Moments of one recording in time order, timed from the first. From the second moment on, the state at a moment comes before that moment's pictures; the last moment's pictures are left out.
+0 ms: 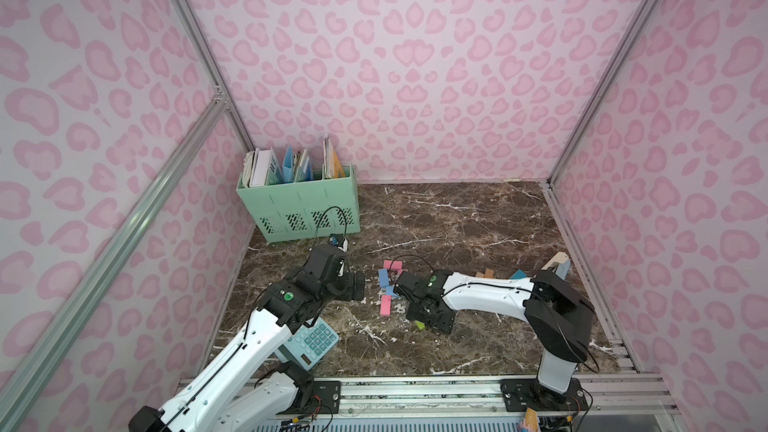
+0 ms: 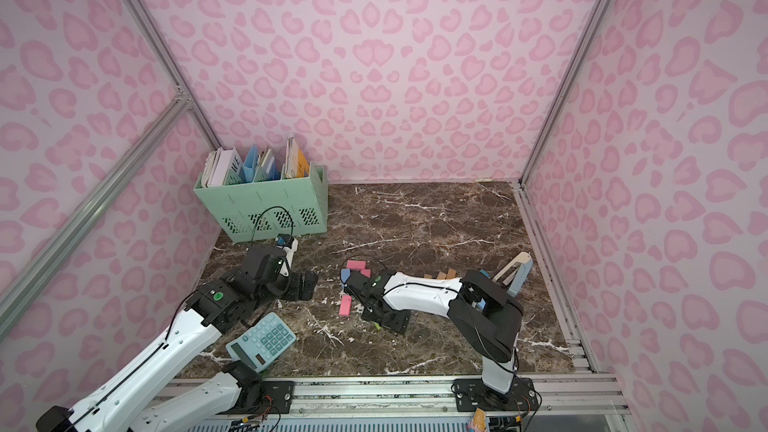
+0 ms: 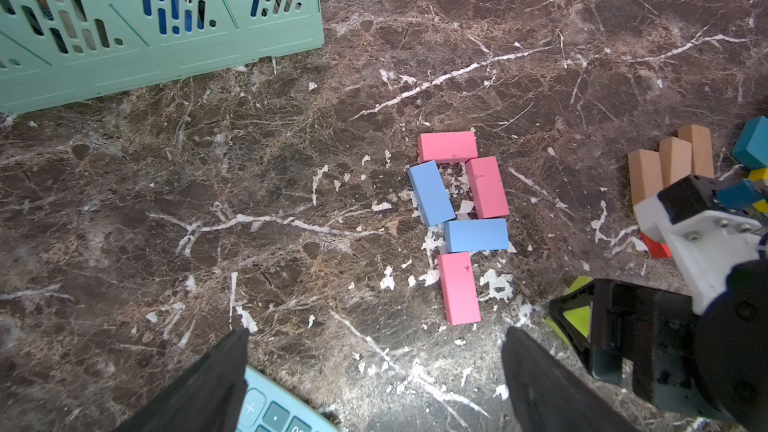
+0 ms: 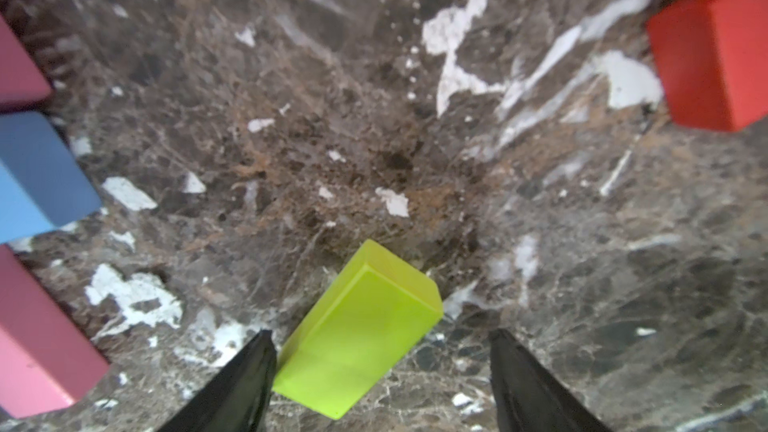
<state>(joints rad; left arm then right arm) -0.54 0.92 0.88 -0.80 -0.16 -0.37 1.09 1.82 1.16 -0.84 0.08 1.38</state>
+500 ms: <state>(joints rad) -0.54 0.92 0.88 -0.80 -0.16 -0.37 1.09 1.83 1.14 -0.83 0.07 1.18</state>
